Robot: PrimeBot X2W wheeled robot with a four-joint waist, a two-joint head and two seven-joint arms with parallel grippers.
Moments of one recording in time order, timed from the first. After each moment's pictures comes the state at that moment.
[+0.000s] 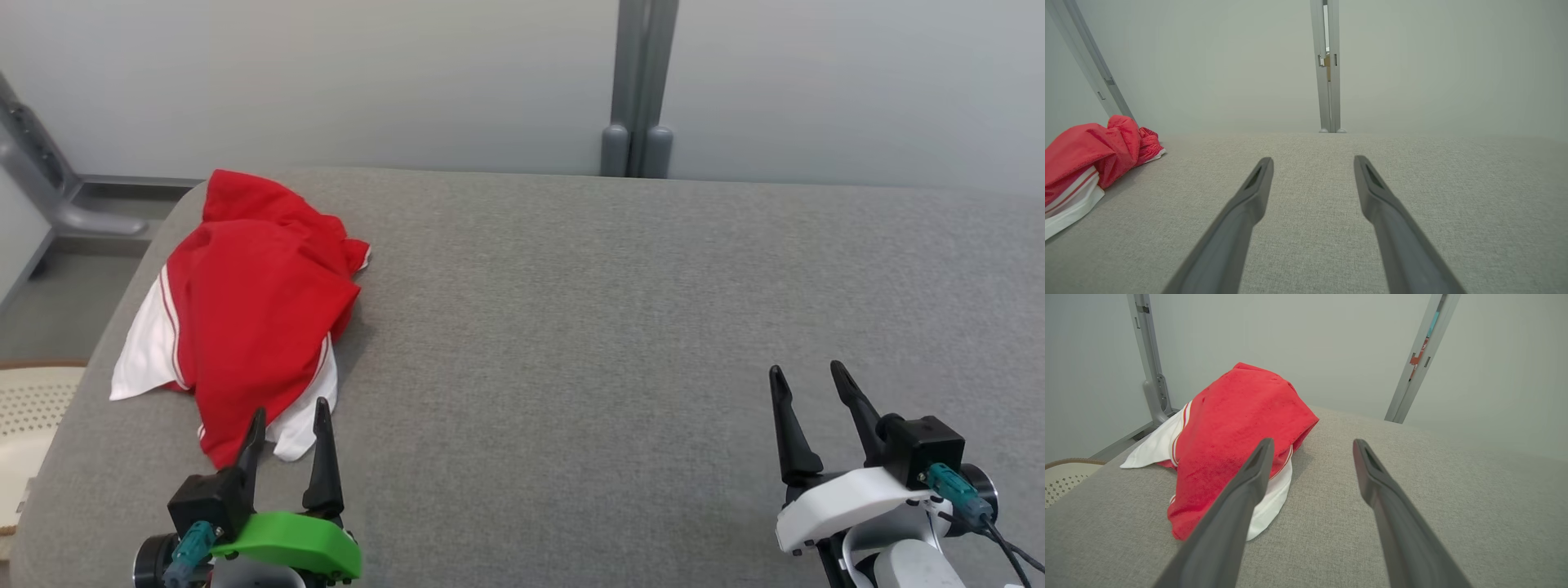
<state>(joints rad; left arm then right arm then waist) -0.06 0.06 -0.11 0.31 -0.31 -0.01 -0.26 -0.04 -0.05 0.02 0.24 0.15 0.13 -0.22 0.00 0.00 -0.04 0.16</state>
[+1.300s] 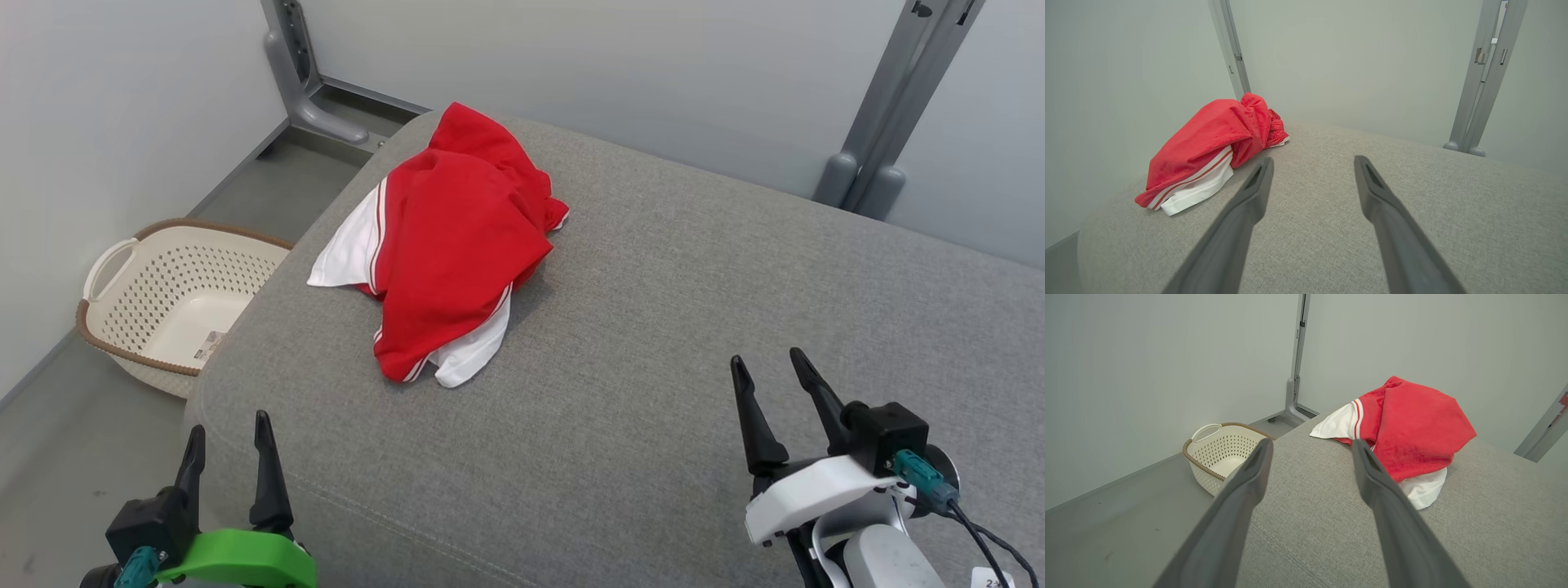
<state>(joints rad) 0.01 0.11 -0.06 0.21 -0.35 0.05 -0.24 -0.09 -0.05 0.10 0.27 0.17 0.13 -0.24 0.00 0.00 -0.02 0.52</state>
